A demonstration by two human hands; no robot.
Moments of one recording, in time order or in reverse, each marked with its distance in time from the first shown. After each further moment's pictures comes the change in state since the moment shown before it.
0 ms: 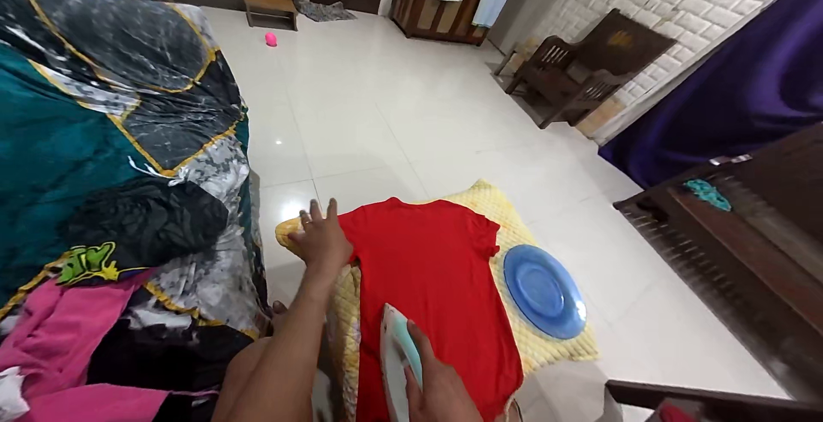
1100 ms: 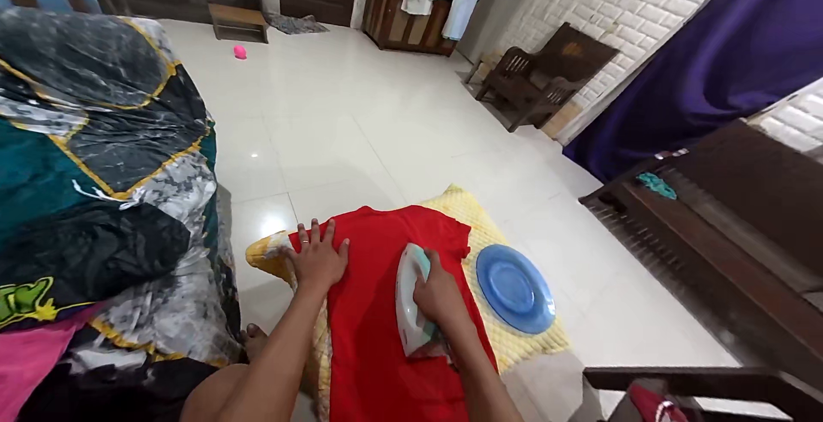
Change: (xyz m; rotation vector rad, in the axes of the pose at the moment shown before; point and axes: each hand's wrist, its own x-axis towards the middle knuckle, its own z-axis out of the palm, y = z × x) left_hand 0.020 0.003 0.078 0.194 0.004 0.097; right_hand 0.118 0.024 -0.092 0.096 0.310 0.212
